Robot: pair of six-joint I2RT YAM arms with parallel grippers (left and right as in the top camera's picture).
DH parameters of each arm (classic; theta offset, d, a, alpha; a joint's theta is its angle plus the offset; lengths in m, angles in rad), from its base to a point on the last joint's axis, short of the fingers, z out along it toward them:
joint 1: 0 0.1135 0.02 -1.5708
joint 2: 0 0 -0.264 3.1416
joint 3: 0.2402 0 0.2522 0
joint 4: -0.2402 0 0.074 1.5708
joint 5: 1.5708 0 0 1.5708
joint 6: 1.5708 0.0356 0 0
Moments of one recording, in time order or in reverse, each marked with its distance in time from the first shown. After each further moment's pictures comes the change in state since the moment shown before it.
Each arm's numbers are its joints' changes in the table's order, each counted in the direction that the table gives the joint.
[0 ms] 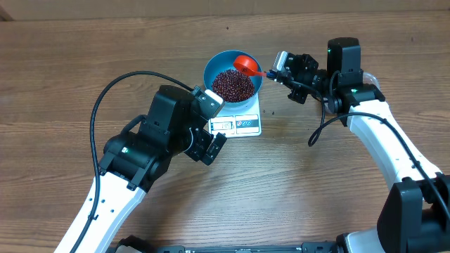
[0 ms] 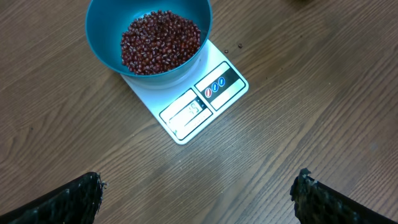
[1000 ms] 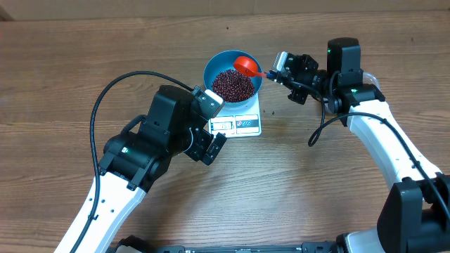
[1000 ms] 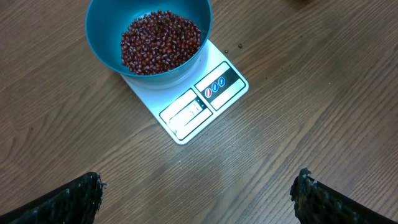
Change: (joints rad) left arm 0.000 0.000 0.000 0.000 0.000 0.000; right arm 0.000 0.000 0.000 -0.009 0.000 0.000
